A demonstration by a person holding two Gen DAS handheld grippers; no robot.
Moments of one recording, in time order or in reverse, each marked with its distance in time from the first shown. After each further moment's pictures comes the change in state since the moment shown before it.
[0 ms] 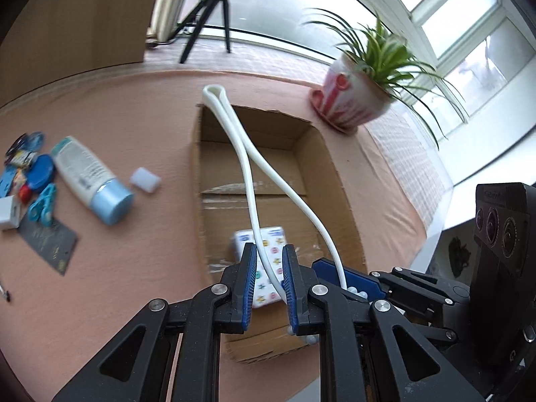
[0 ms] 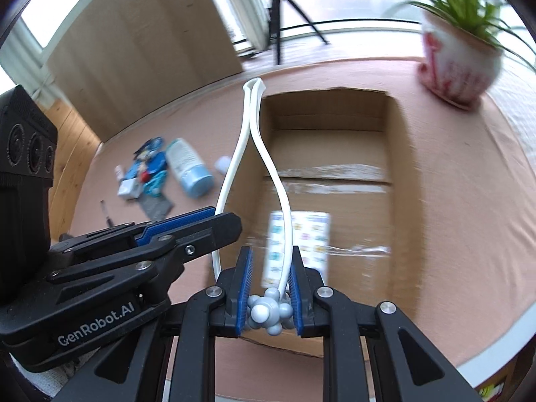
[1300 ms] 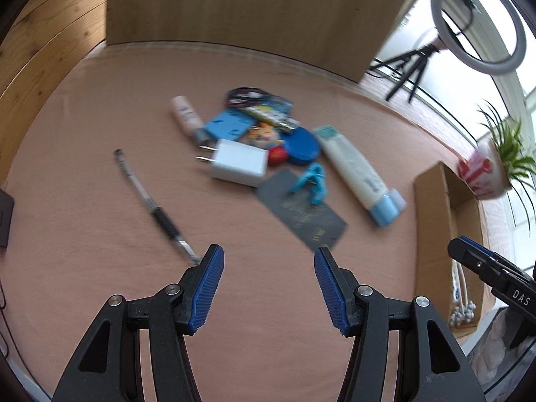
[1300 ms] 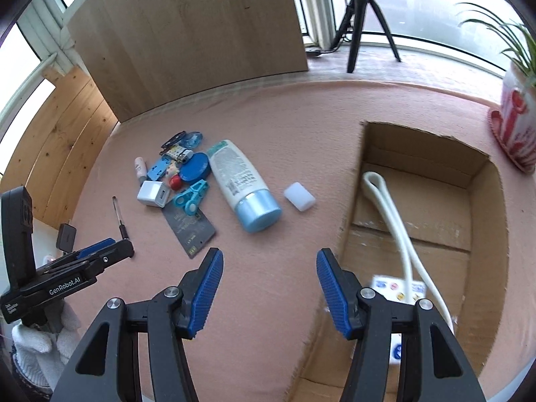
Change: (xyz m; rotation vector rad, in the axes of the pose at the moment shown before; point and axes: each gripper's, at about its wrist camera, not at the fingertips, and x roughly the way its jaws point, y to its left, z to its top) left arm -0.098 0.236 -0.054 -0.377 -0.097 0.363; right arm 0.060 0.097 0.048 -0.174 0.031 0.043
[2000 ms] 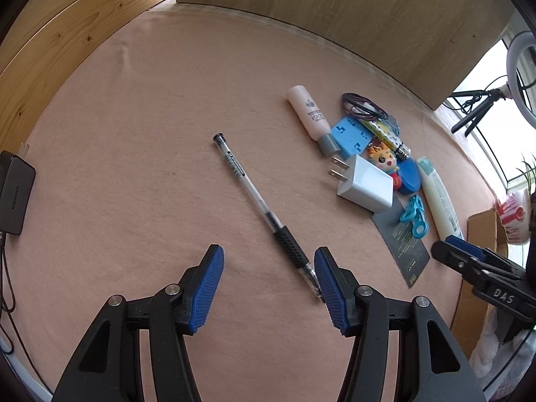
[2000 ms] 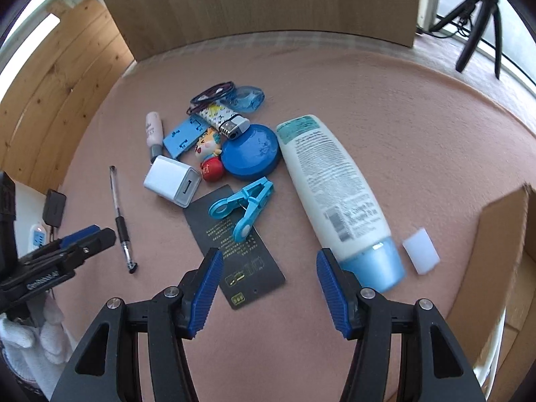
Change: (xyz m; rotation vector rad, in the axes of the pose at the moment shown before) left arm 0.022 0.099 0.016 -0.172 0.048 0.072; right arm 0.114 0.082 0.044 -0.195 0.208 0.034
